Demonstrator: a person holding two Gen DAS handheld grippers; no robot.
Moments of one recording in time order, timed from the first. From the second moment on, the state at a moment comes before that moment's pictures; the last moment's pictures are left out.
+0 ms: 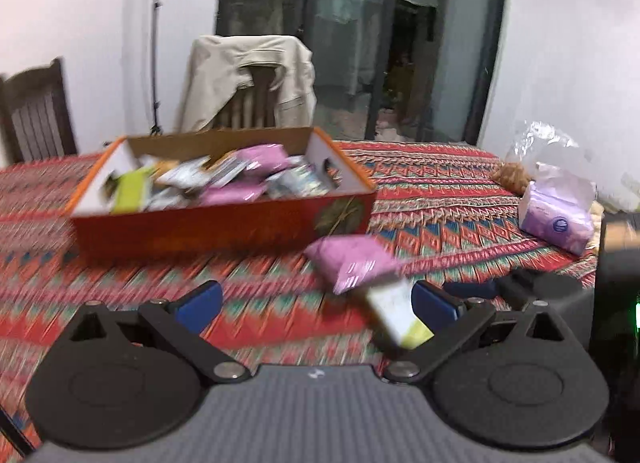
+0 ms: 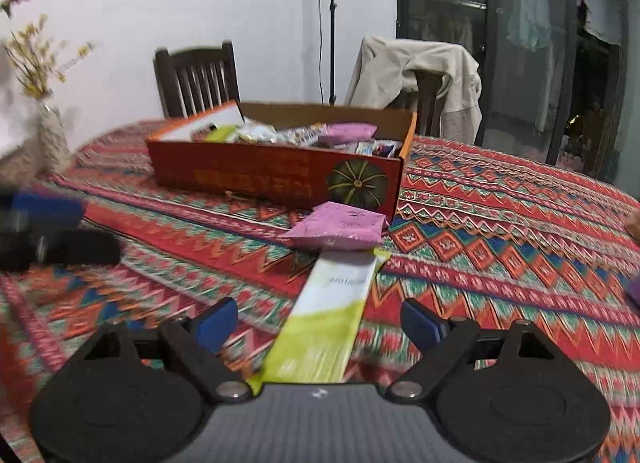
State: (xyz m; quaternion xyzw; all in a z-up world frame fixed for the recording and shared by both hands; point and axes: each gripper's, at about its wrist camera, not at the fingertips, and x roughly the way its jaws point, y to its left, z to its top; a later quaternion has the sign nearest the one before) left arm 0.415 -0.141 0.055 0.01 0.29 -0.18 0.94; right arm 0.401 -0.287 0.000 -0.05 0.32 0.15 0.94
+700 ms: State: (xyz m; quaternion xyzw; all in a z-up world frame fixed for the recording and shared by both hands) left arm 0.461 -0.164 0.020 0.02 0.35 -0.16 0.92; right arm 0.408 -0.333 -0.021 0.01 0.32 0.11 0.94
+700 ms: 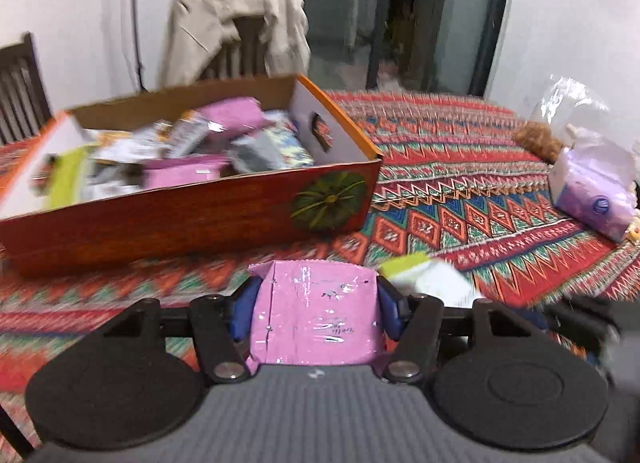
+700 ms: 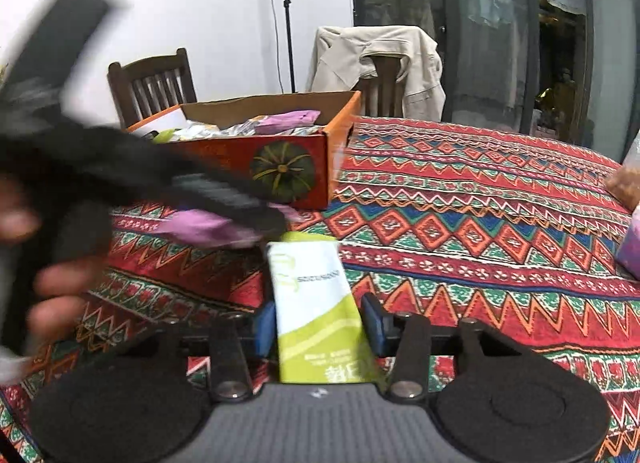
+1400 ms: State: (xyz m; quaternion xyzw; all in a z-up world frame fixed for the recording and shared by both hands) left arm 0.326 -0.074 -0.009 0.03 0.35 -0.11 0.93; right arm 0.378 -0.267 -0.017 -0.04 0.32 0.14 0.94
